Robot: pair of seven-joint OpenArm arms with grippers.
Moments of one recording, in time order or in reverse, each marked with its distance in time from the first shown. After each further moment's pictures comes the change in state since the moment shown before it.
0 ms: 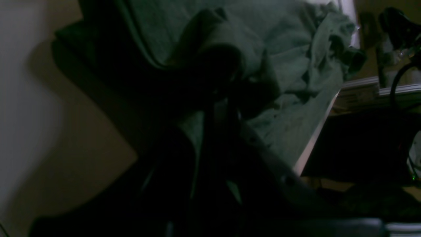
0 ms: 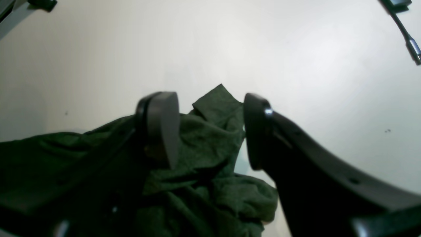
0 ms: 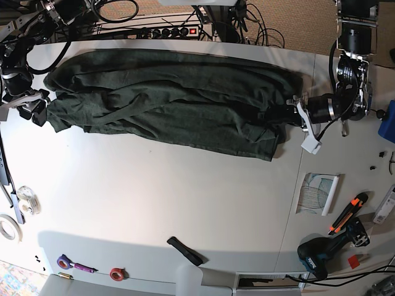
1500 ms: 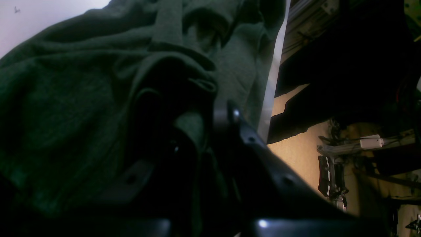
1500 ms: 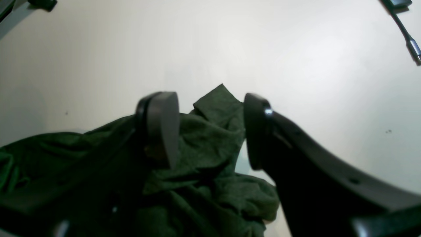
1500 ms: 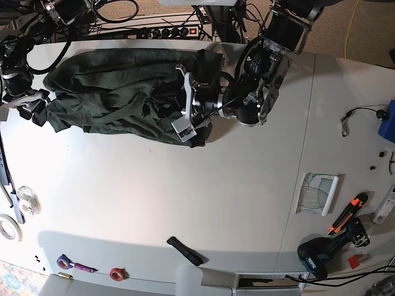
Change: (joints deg) left arm -2.9 23.1 22.3 16.5 23.9 -1.8 -4.8; right arm 0.0 0.0 0.0 0.0 0.0 0.0 0.0
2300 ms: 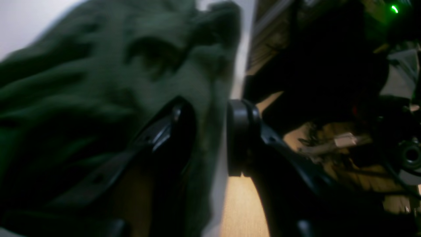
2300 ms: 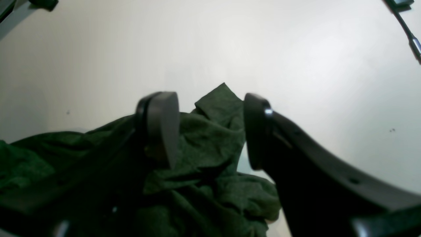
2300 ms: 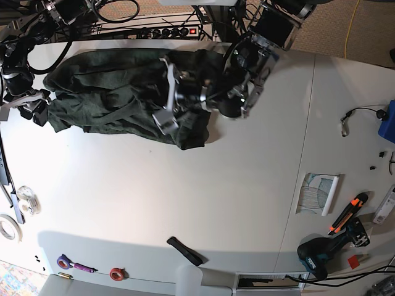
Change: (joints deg) left arm 0.9 3.1 6.8 -0.1 -1.9 -0.4 -4.2; right arm 0.0 -0.3 0.0 0.0 0.0 0.0 0.0
